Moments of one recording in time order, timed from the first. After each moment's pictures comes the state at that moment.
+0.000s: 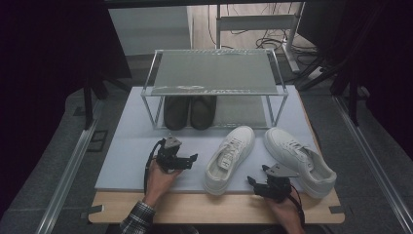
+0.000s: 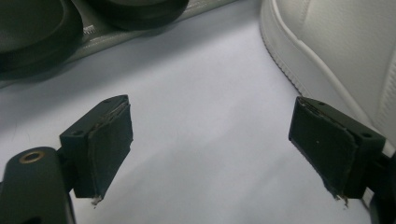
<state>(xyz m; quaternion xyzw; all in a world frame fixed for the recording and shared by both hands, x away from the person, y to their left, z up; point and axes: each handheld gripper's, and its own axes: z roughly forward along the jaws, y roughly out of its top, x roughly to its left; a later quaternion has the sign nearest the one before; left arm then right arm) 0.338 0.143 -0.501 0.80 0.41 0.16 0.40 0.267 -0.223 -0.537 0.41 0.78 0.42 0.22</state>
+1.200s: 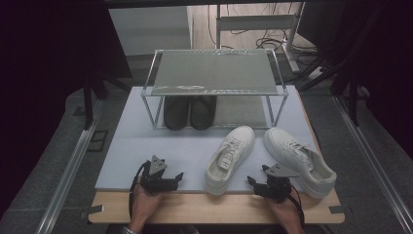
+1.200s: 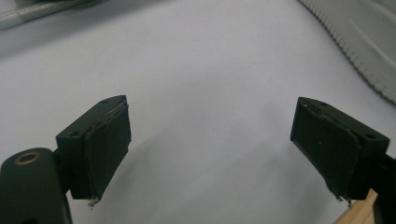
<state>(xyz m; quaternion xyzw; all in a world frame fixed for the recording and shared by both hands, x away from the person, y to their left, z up) 0.273 0.182 -0.525 0.80 0.42 0.21 0.38 0.267 -0.223 -0.537 0.41 0.78 0.42 0.22</state>
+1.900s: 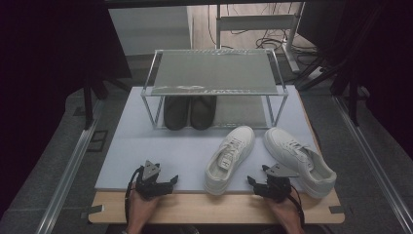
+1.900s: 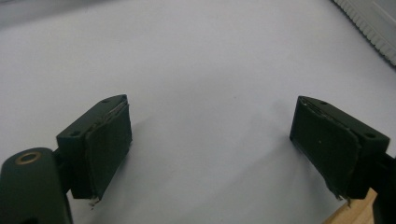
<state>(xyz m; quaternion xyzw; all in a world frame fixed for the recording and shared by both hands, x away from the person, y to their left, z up) 0.267 0.198 -0.540 0.78 0.44 0.21 0.39 0.267 -0.223 -0.537 0.41 0.78 0.42 0.22</state>
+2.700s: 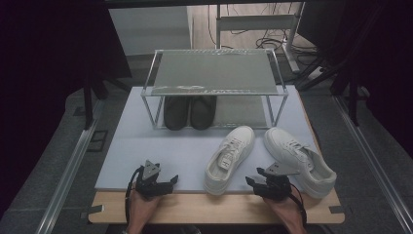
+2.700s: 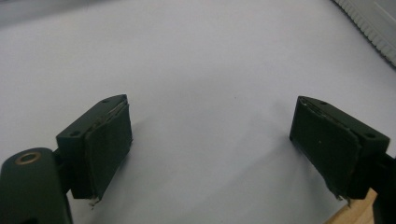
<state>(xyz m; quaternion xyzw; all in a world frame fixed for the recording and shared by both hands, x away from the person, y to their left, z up) 0.267 0.197 -0.540 0.78 0.44 0.21 0.39 0.258 -0.215 -0.511 0.40 0.79 0.43 0.17</state>
